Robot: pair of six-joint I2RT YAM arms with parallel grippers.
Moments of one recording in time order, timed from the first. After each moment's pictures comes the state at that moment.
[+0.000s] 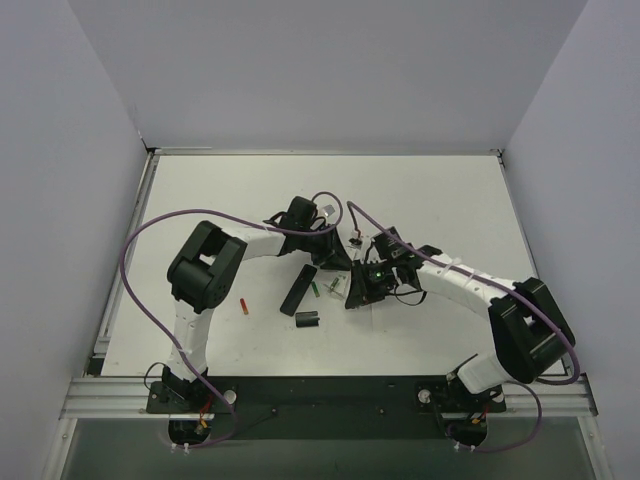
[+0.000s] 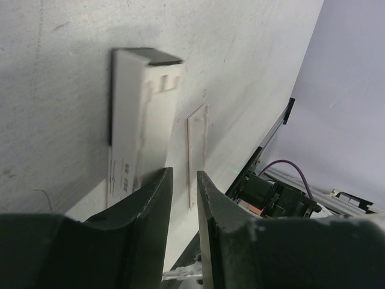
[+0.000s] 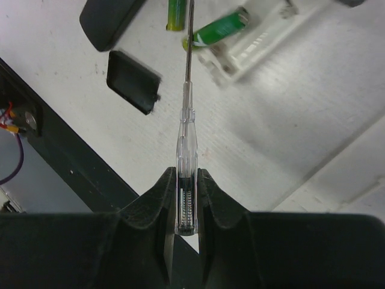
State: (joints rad) left arm -0.59 2.11 1.29 -0.02 0.70 -0.91; right arm 0.55 1.45 0.79 -0.38 -0.49 0.34
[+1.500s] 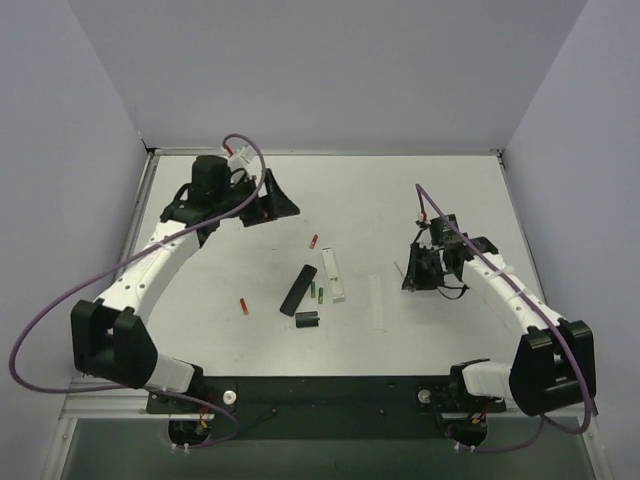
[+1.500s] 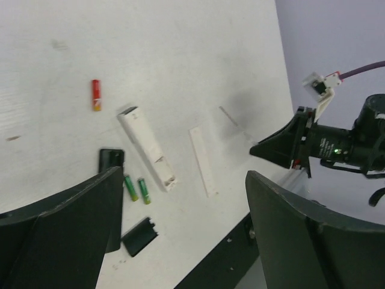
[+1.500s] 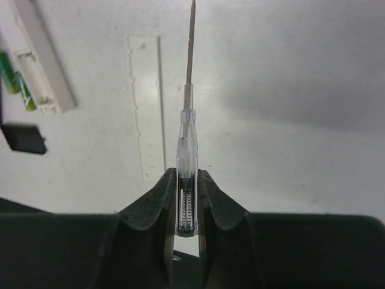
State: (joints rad) left arm -0.35 1.50 1.30 -0.36 0.55 -0.61; right arm 0.26 1.22 0.79 -0.69 -0.23 0.31
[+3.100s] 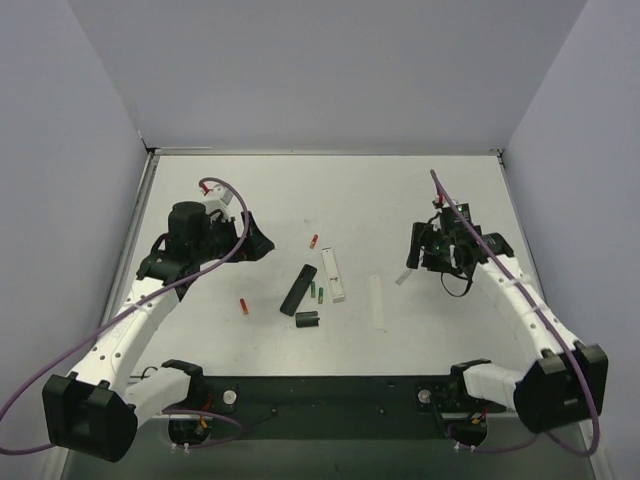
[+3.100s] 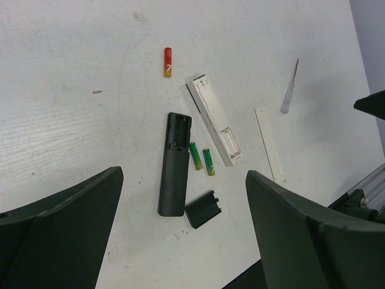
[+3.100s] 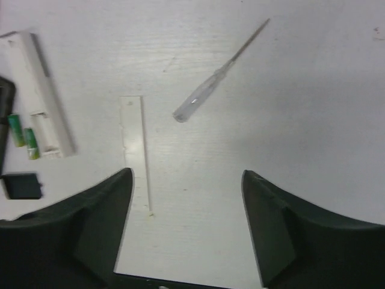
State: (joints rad) left arm -0.27 1.06 0.88 -0.37 0.34 -0.41; right arm 0.22 1.26 0.93 -0.72 0.04 0.29
